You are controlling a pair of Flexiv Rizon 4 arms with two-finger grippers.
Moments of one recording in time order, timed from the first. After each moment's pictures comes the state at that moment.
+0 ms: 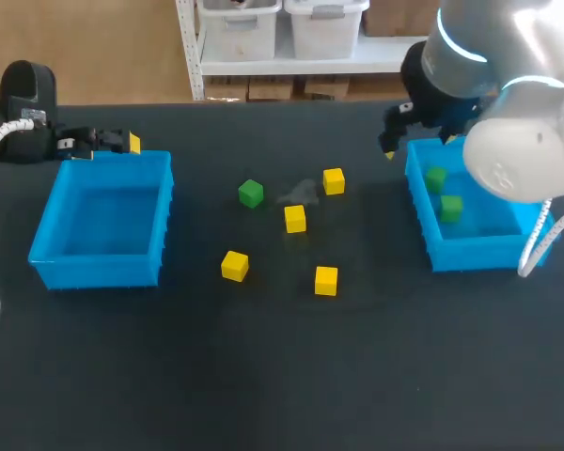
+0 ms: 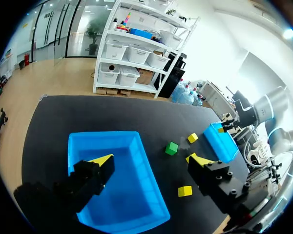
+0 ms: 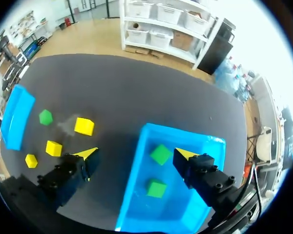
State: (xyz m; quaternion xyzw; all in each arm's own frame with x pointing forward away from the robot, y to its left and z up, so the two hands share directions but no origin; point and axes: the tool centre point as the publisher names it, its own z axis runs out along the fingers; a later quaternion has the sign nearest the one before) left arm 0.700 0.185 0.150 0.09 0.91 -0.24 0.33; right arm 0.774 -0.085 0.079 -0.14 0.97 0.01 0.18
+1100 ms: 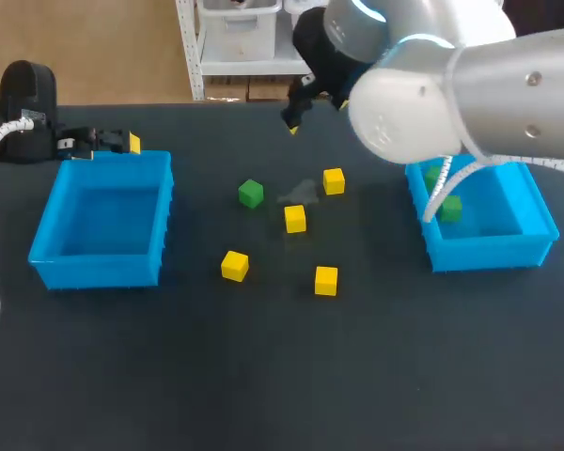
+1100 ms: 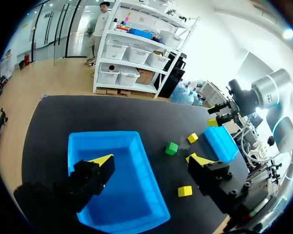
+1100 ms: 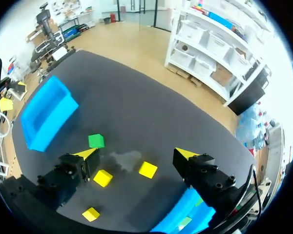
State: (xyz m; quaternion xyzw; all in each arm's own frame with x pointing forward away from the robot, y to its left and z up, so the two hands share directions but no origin) left arm 0.700 0.185 0.150 0.09 0.91 -0.24 0.33; right arm 0.802 0.070 0.118 -0.31 0.93 0.07 0.20
